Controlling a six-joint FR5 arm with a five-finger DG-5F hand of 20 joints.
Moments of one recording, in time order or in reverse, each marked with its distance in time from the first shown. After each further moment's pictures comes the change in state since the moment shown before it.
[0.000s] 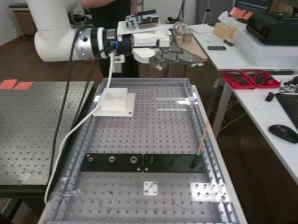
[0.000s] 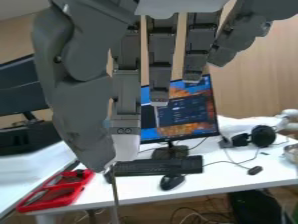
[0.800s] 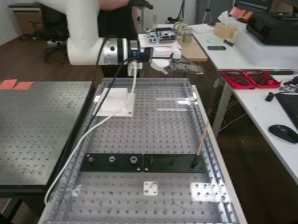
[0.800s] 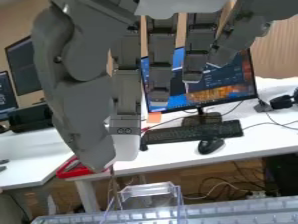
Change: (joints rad) arm 0.092 -0.162 0.117 -0.060 -0.008 0.062
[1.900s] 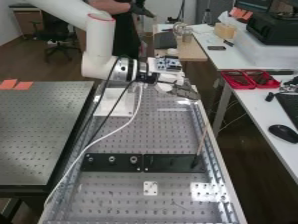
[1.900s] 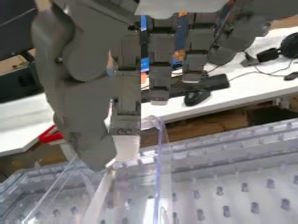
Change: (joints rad) arm 0.009 -0.140 0.071 -0.091 0.037 0.050
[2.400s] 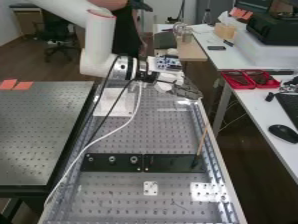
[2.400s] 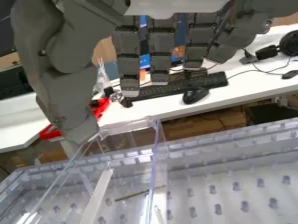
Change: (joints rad) arm -0.013 0.014 0.010 -0.036 -0.016 -0.008
